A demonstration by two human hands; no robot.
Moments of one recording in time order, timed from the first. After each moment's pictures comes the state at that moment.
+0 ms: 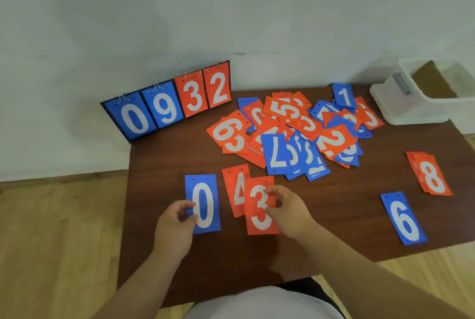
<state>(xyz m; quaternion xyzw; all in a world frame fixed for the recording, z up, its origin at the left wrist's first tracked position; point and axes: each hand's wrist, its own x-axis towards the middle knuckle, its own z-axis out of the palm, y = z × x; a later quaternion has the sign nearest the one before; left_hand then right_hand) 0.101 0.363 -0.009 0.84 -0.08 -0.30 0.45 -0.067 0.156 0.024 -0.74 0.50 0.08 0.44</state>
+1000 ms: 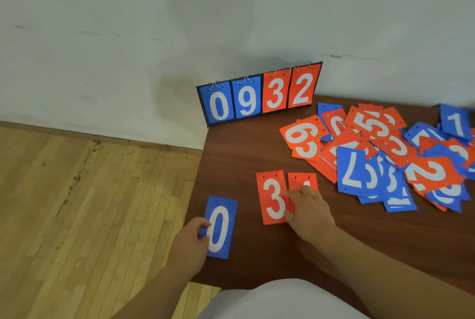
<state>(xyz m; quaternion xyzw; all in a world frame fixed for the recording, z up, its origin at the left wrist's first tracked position) 0.108 0.472 -0.036 0.91 -0.05 -0.30 0.28 0.019 0.188 -0.007 -0.92 0.28 0.20 0.18</state>
